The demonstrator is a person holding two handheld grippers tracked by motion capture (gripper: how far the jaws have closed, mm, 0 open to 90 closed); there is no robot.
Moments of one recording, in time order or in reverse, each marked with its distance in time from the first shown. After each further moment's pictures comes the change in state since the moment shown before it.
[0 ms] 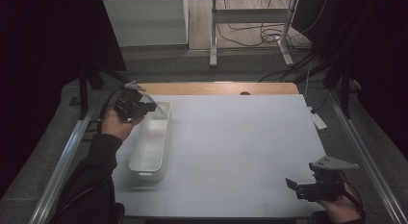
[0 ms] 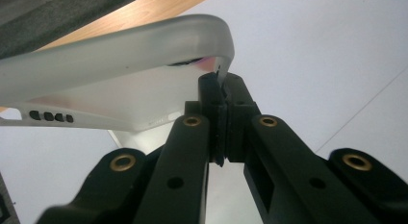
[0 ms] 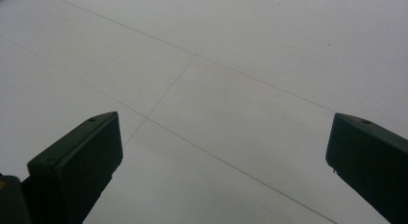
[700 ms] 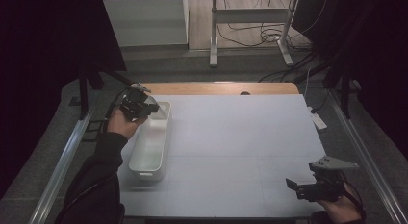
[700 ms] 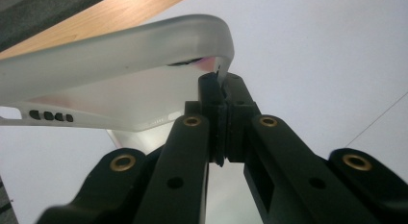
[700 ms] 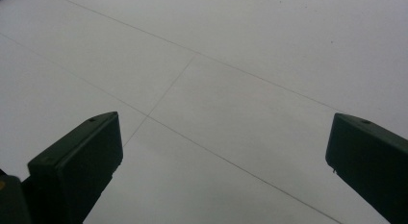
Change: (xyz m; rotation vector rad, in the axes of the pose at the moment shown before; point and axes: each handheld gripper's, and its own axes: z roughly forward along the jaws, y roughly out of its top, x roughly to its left) left arm 0.003 0.001 0.026 0.057 0.032 -0.007; right arm -0.001 0.000 0.000 0.009 0.006 0.004
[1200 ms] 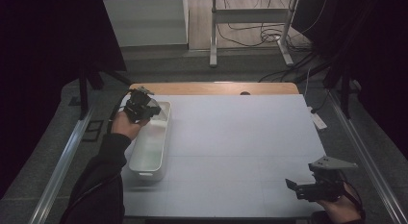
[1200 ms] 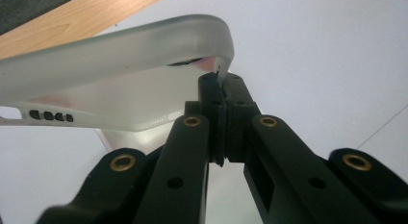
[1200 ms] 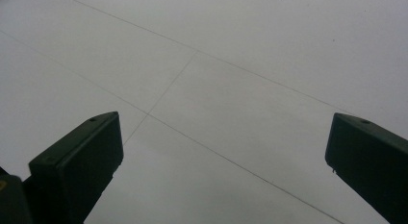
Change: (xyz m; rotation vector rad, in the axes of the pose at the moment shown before) left arm 0.001 -0.003 0.018 0.023 0.000 -0.012; right arm 0.000 0.000 0.001 0.011 0.002 -0.004
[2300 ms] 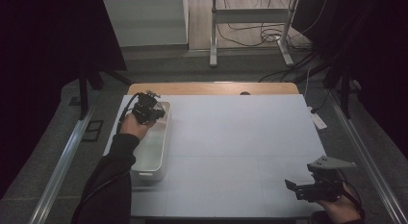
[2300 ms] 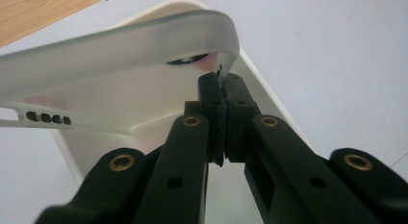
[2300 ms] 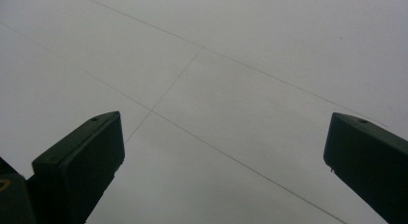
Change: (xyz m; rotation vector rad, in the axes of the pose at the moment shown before) left arm 0.004 0.000 0.040 0.047 0.006 -0.052; right arm 0.001 0.000 0.002 0.014 0.017 -0.009
